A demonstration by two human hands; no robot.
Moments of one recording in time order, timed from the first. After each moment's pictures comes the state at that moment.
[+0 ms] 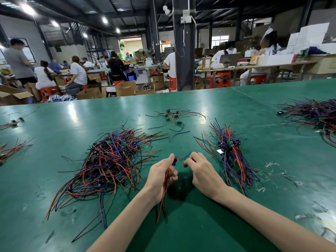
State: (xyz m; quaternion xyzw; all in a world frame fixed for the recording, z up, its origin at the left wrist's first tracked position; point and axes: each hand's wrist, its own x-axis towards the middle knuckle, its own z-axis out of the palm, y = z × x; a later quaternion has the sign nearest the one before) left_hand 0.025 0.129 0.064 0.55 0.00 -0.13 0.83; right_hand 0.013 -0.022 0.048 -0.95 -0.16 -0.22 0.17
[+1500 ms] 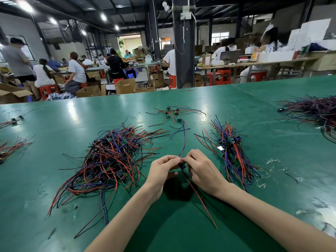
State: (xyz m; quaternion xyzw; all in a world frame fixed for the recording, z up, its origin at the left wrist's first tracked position) left_hand 0.025 0.133 0.064 0.63 -0.04 -0.10 0.77; right_hand 0.007 -0.019 0.057 -0.92 -0.23 -0.26 0.18
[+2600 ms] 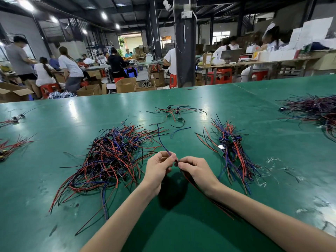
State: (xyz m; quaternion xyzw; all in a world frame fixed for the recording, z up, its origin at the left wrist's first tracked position) left_hand 0.033 0.138 0.056 0.64 -0.05 -0.04 0.77; right_hand 0.006 0.007 0.051 -0.76 -0.03 -0.05 0.64
